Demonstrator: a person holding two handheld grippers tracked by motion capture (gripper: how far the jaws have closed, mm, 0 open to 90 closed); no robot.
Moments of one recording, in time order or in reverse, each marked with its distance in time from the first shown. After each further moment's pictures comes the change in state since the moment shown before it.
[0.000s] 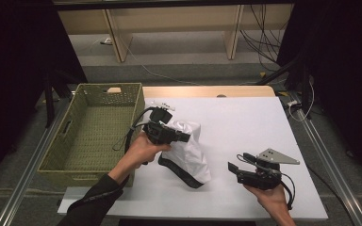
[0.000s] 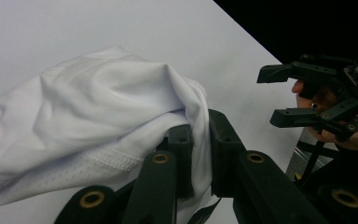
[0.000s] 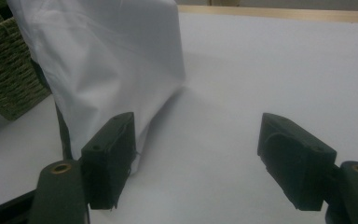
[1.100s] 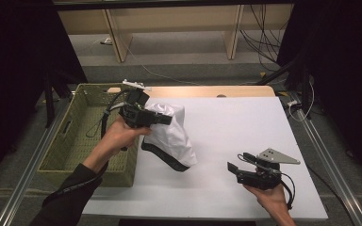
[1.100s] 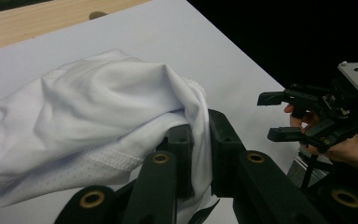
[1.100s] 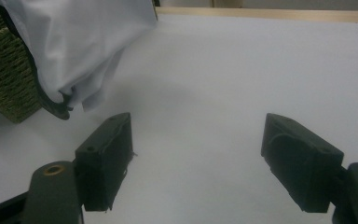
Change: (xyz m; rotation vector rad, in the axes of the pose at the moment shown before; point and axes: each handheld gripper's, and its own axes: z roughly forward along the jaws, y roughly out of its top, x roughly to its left) left arm 0.011 0.021 -0.068 -0.071 0.050 -0.002; right arm -0.001 0.000 0.001 -0.008 0.014 0.009
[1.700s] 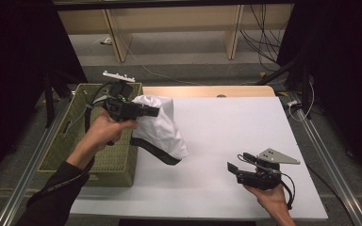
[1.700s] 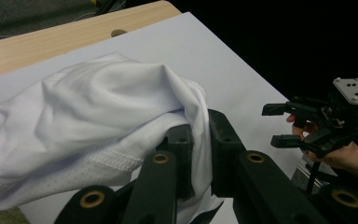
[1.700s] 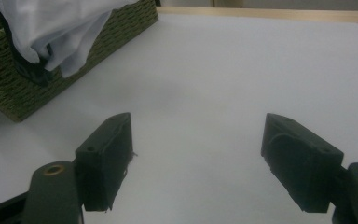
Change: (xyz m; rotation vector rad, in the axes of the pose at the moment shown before) left arm 0.010 0.006 -0.039 -0.057 0.036 -0.015; right arm 0.000 0.000 0.000 0.001 0.003 -0.003
